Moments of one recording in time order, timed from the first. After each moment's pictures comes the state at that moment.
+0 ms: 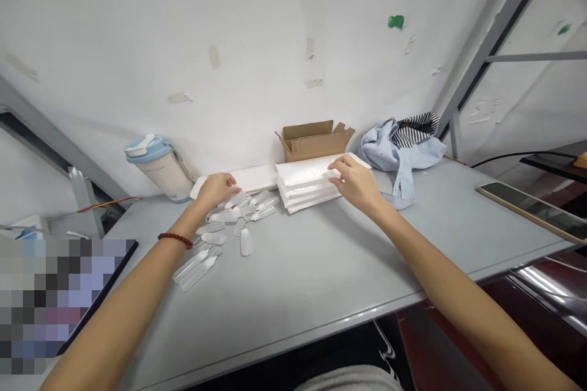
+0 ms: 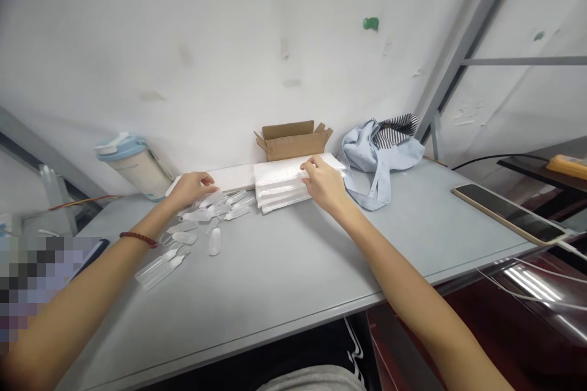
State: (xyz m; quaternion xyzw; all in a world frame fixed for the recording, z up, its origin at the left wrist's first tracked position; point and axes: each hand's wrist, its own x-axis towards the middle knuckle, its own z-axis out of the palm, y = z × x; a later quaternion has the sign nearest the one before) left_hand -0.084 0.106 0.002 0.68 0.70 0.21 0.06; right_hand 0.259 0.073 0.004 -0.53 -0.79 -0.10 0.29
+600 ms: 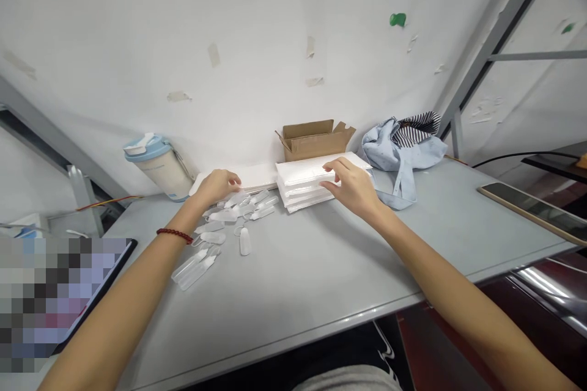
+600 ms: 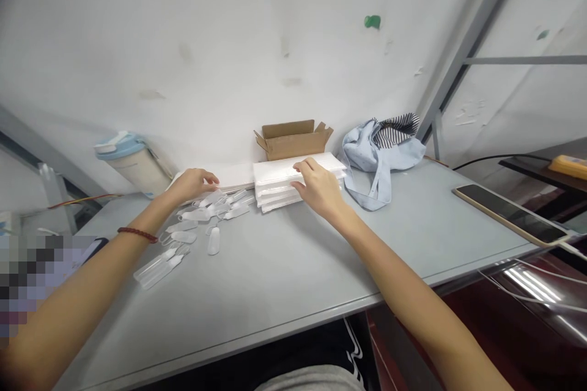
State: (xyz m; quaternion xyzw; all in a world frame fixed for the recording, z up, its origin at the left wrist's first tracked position) left_hand -0.090 0.115 0.005 0.76 0.65 0.07 0.00; right_hand 0.249 0.062 0.006 -0.48 -0.80 -0.09 0.35
